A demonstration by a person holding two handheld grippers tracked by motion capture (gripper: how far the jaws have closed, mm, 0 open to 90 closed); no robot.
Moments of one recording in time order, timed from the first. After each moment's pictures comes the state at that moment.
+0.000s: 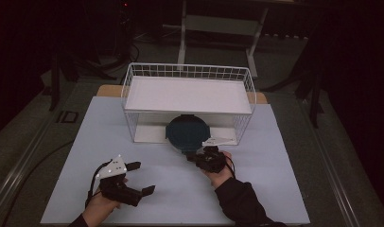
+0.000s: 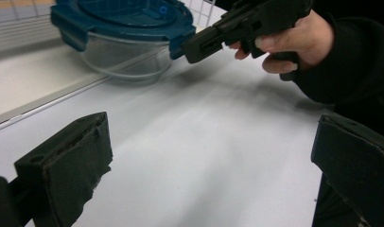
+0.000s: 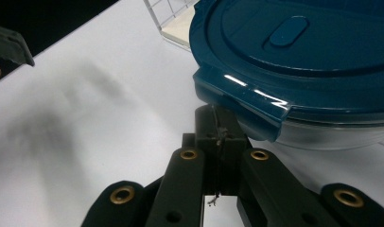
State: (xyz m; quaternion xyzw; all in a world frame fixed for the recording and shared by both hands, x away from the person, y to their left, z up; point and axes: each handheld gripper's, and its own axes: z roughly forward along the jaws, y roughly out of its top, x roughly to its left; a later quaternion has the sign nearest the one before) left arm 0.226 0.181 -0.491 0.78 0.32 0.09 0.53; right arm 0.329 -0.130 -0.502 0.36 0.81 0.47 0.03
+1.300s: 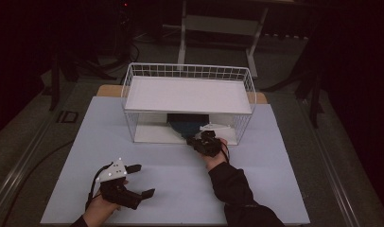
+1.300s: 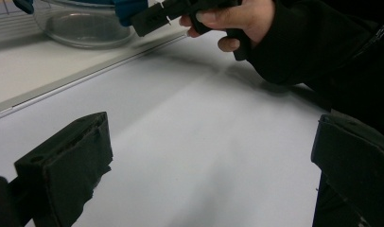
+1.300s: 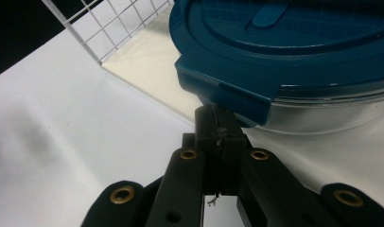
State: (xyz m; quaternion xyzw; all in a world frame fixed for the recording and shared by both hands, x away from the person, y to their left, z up) left arm 0.224 0.181 -0.502 0.78 0.31 0.08 0.53; right arm 0.384 -0.119 -0.510 0.40 0.79 0.47 0.07
